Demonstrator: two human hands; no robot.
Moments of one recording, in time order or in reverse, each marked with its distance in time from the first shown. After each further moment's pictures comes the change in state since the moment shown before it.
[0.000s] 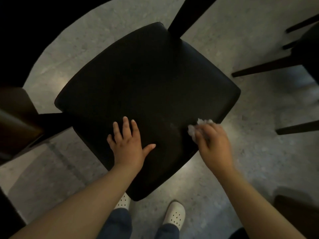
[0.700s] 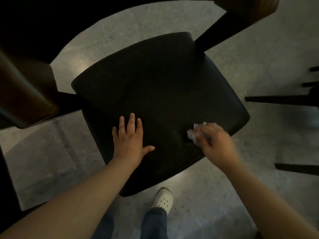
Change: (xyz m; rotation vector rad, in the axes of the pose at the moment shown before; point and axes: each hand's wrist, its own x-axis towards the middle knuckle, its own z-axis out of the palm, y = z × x) left_hand 0.000 0.004 -0.010 -0.092 -0.042 -0.049; right_hand 0.064 -0.001 -0.032 -0.083 -0.321 -0.252
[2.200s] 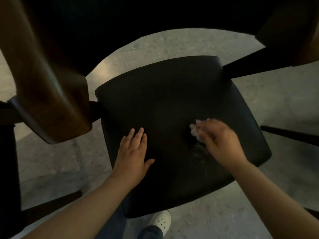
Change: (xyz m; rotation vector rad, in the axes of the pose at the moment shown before) left_hand -0.001 -0.035 -0.005 -0.196 0.129 0.006; right_hand 0.094 -0.031 -0.007 -0.050 -0.069 -0.228
